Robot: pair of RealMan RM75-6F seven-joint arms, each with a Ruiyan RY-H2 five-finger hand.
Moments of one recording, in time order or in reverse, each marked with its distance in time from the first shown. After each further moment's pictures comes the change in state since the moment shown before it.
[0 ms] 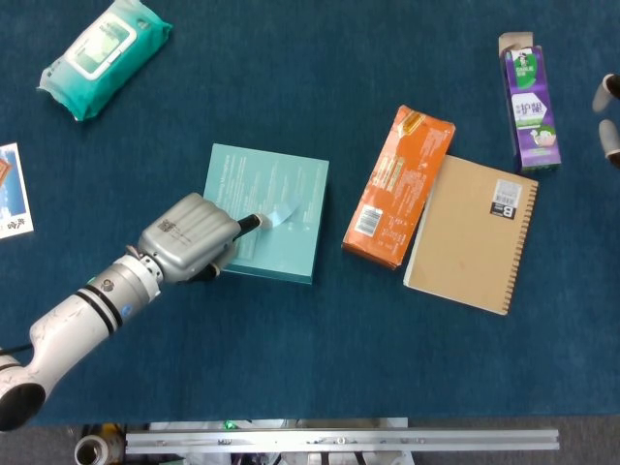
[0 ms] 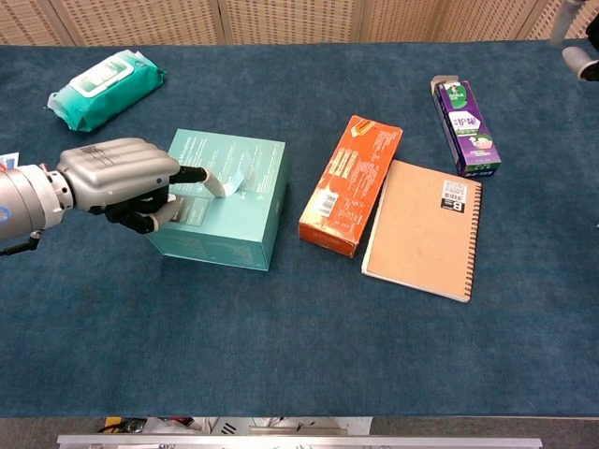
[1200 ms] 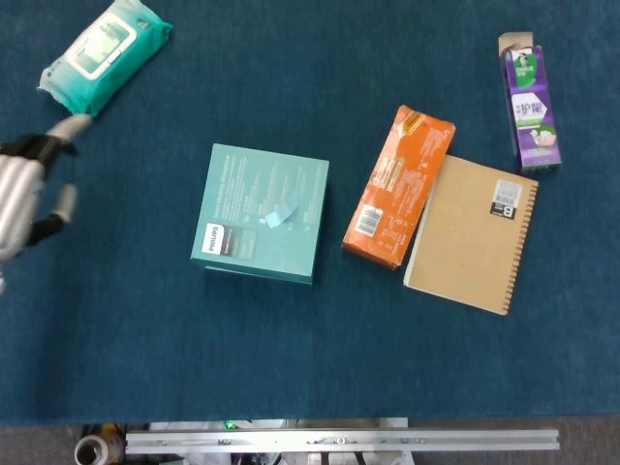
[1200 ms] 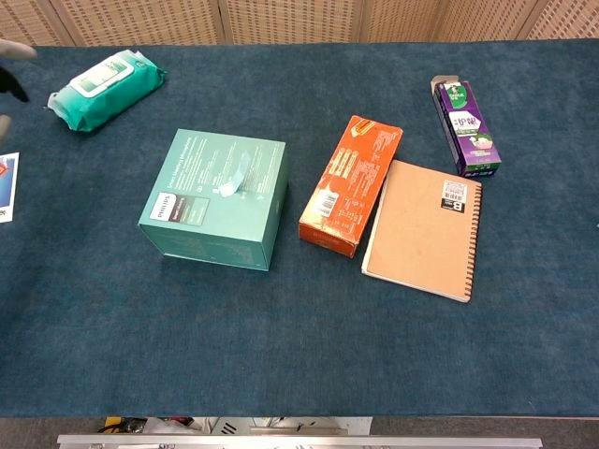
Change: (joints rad) left arm 0.380 0.076 -0.030 0.149 0.072 0.567 -0.255; right arm -0.272 0.114 -0.072 0.024 -0.120 0.209 0.234
